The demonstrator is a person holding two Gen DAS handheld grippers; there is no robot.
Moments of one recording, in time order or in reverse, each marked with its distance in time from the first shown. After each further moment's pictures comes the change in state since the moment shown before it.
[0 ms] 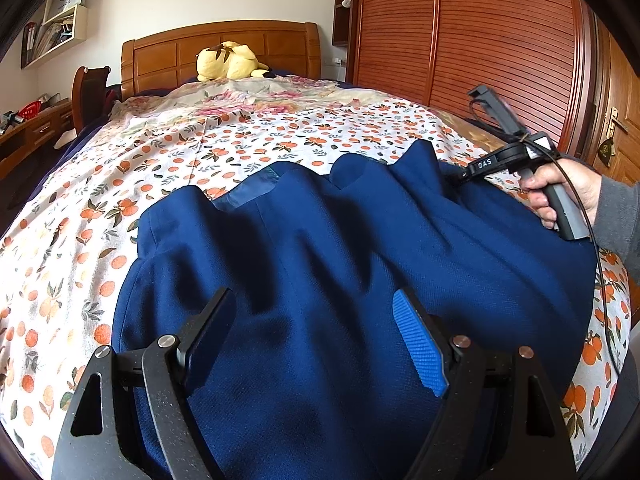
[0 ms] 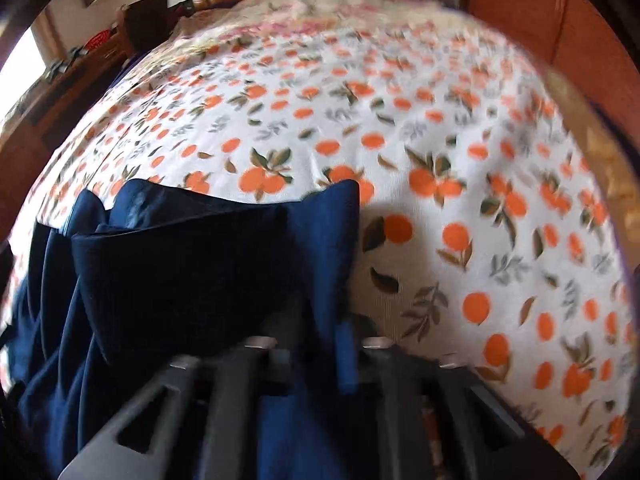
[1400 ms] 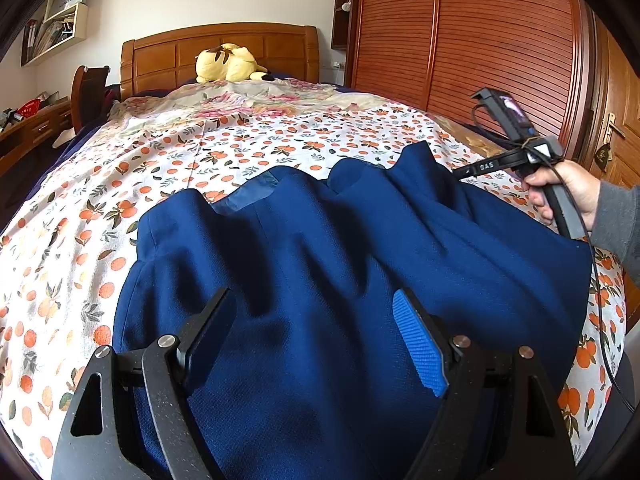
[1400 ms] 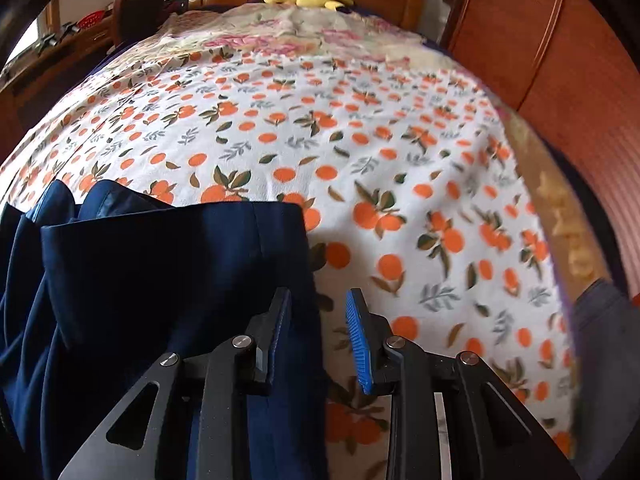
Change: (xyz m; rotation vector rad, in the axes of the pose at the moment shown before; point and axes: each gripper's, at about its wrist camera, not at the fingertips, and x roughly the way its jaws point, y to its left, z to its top) left arm -0.004 0.001 0.002 -0.009 -0.010 -0.016; right arm -0.015 0.036 -0.001 -0.067 -0.043 -0.163
